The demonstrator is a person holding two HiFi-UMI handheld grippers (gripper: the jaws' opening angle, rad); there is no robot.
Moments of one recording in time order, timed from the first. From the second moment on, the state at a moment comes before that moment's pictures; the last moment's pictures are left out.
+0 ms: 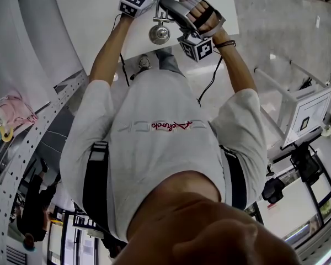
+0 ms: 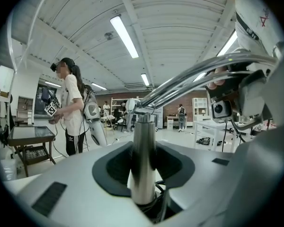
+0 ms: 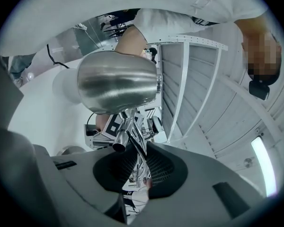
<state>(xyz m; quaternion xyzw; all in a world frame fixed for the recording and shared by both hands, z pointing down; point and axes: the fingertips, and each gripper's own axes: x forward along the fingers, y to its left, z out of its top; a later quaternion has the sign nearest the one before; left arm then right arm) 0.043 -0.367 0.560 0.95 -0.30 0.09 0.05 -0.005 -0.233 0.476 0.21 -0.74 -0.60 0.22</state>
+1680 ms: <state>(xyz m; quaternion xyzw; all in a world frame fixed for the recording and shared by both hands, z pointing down) 0.048 -0.372 0.553 0.95 -0.30 0.10 0.06 -0.002 -0.233 0.496 0.26 -0.71 -0.63 0.19</state>
